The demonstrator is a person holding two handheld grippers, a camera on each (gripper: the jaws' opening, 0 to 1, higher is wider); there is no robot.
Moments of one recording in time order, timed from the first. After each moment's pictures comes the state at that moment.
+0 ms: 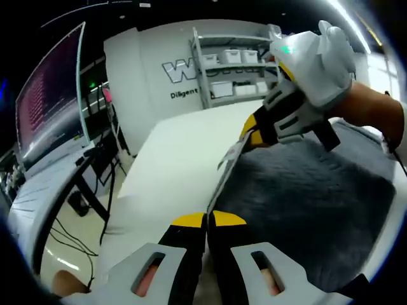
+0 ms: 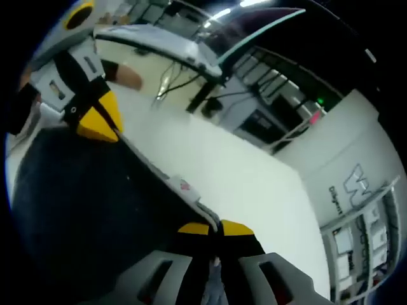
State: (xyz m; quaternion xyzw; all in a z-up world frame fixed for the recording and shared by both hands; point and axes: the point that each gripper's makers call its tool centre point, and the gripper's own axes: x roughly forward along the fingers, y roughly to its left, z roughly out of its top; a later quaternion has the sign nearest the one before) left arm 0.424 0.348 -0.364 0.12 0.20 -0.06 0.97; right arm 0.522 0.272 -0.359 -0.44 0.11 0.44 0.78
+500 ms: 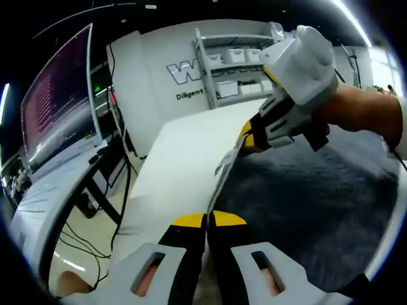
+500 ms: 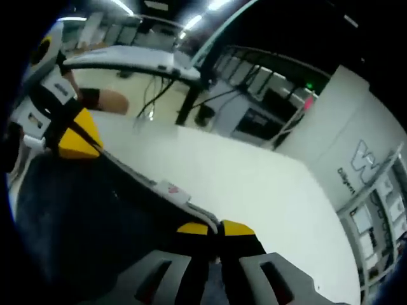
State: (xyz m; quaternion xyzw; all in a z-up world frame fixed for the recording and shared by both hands) left arm 0.425 0.367 -0.366 0.13 0.20 -0.04 0.97; right arm 0.536 0.294 -0.376 -0.37 0.13 0.46 0.80
